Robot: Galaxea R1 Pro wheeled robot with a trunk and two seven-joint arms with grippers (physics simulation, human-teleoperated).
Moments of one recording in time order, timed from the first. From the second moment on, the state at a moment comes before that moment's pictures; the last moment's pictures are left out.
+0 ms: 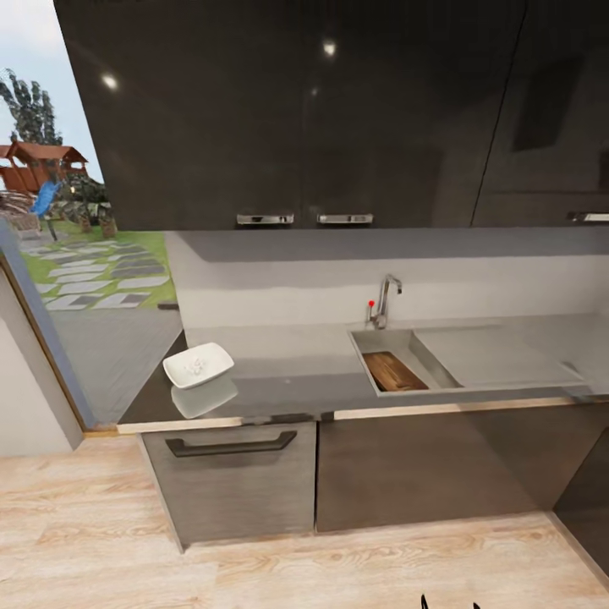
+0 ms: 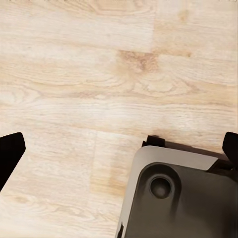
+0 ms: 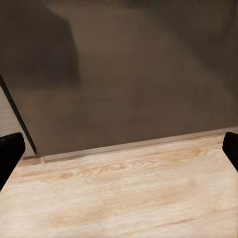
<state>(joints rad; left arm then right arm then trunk) -0.25 0.05 -0.17 0.07 0.34 -0.27 0.11 -0.27 -0.04 0.01 -0.02 -0.08 -0.95 -0.05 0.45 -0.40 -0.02</state>
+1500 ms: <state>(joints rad) -0.25 0.04 -0.17 0.07 0.34 -0.28 0.11 -0.27 -0.04 0.01 -0.02 -0.08 -0.95 -0.09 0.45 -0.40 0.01</state>
